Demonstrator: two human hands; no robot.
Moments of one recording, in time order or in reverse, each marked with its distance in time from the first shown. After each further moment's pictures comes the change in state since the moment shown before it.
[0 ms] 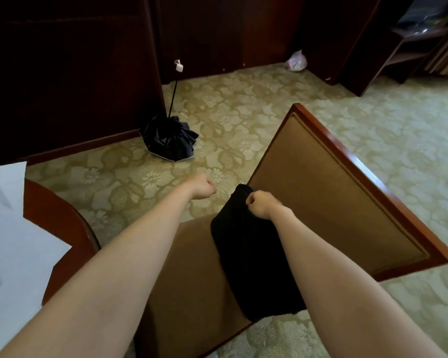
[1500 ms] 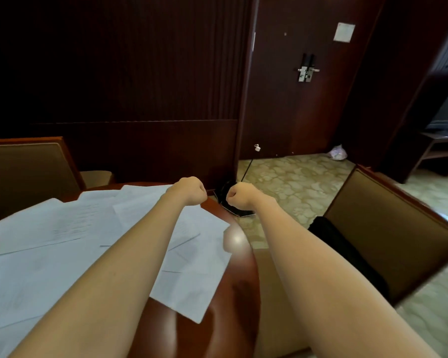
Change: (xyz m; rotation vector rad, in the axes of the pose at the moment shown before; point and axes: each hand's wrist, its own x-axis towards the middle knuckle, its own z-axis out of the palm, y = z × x) left_hand -0.430 -0.227 -0.125 0.133 0.577 -0.082; right_hand -0.315 -0.350 0.134 -0.110 0.236 -0.474
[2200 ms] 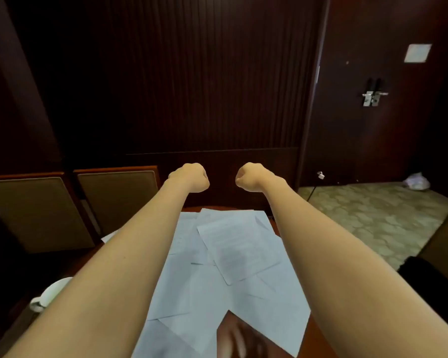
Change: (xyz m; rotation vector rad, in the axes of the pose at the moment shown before) left_hand -0.045 -0.140 -0.166 0.129 0.240 -0.131; right_hand 0.015 -0.215 -0.013 0.037 0.116 -0.232
